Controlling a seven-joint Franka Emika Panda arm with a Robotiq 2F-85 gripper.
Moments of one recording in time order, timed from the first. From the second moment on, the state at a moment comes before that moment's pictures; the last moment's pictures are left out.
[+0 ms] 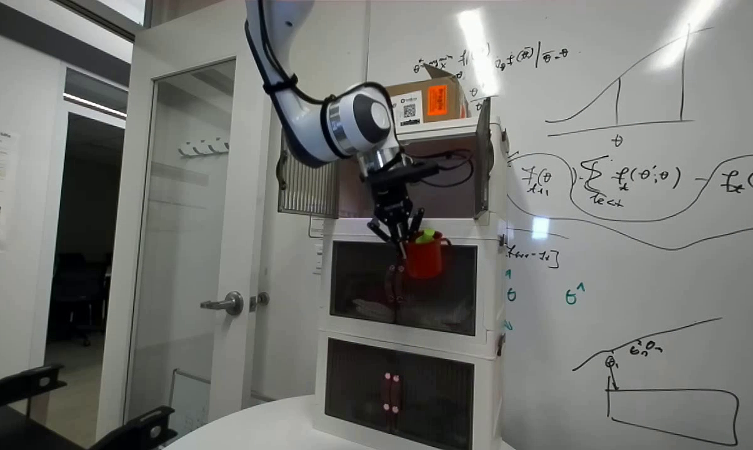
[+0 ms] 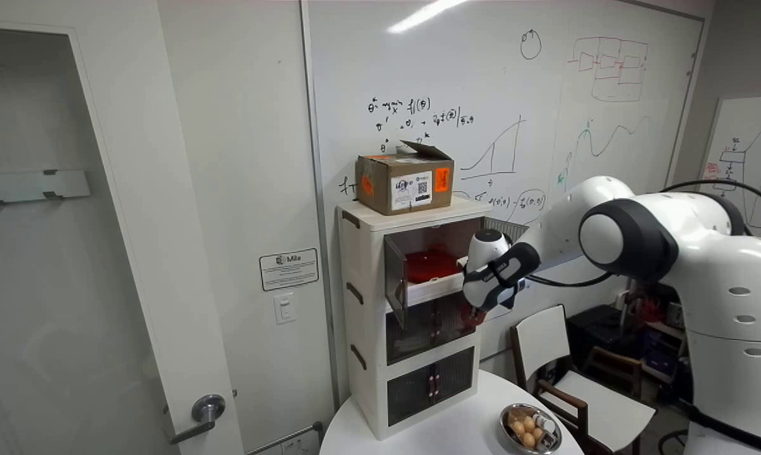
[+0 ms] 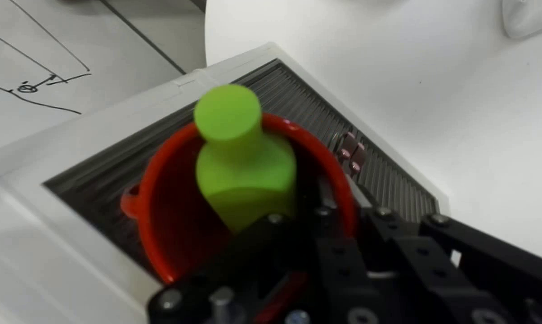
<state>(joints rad) -0.22 0.37 -0.02 -1.98 -0.31 2.70 -0.65</state>
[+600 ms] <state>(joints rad) -0.24 0.21 0.06 -2.00 0.10 2.66 -0.74</state>
